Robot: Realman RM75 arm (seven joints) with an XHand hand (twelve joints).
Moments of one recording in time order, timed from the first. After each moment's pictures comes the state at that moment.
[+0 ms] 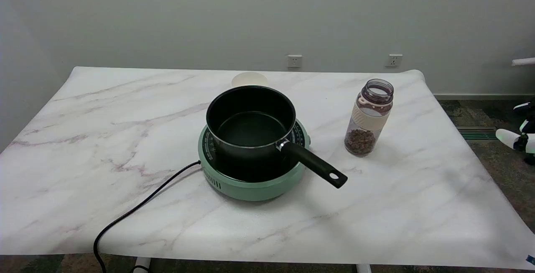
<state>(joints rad) -0.32 -0.85 -0.92 0.67 0.28 0.75 1.39</state>
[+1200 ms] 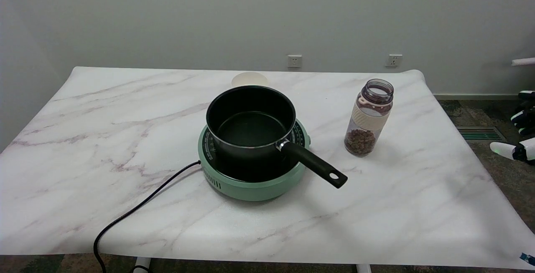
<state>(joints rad) -0.33 -0.86 -0.95 0.72 0.33 0.77 1.18</state>
